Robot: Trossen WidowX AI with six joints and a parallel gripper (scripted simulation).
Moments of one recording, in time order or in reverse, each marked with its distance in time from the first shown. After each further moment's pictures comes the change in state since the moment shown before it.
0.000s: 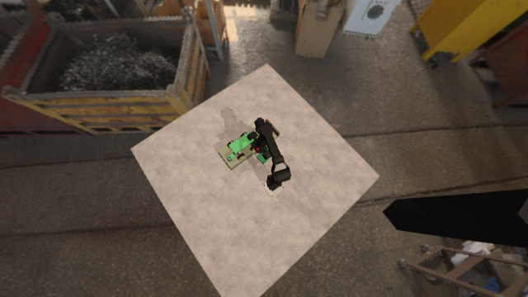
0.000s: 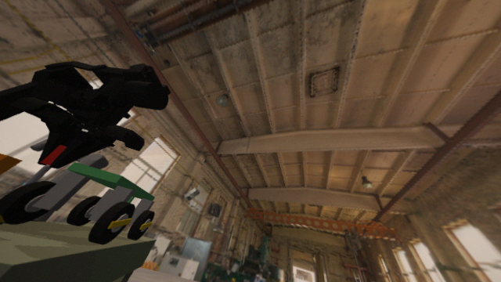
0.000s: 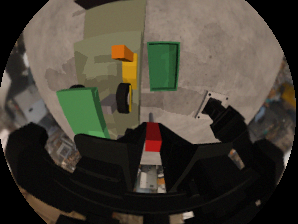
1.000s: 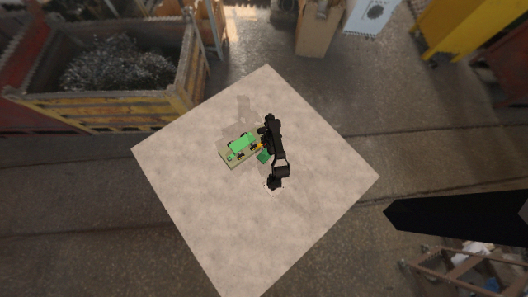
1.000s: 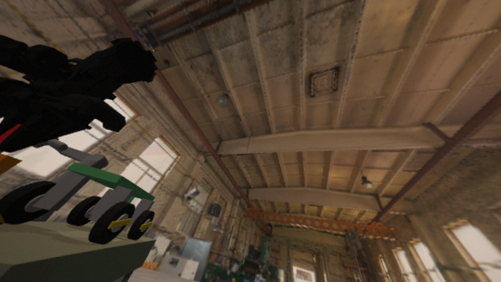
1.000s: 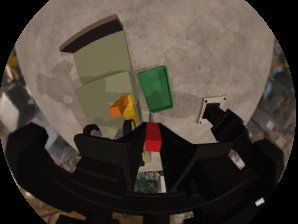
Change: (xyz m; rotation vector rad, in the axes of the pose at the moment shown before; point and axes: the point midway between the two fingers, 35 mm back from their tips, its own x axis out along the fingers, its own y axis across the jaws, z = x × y) arm -0.009 -0.003 0.059 0.232 -0.052 0.015
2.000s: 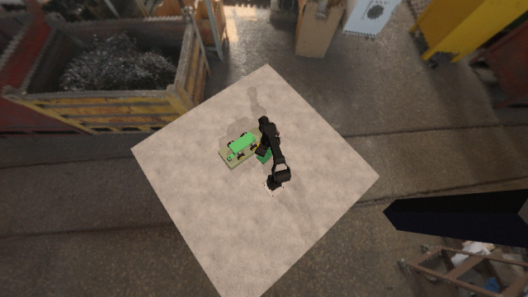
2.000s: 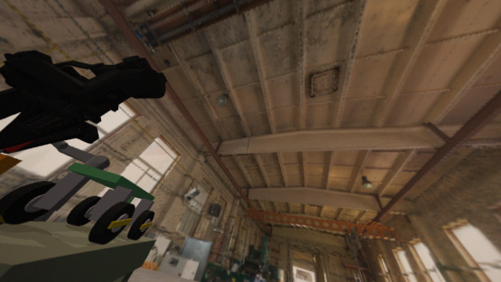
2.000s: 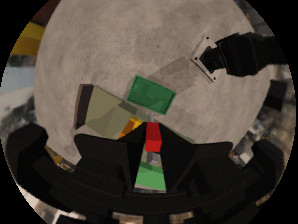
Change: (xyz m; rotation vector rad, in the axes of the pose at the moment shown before) arm 0.001 -0.001 -0.006 0.875 -0.151 0.111
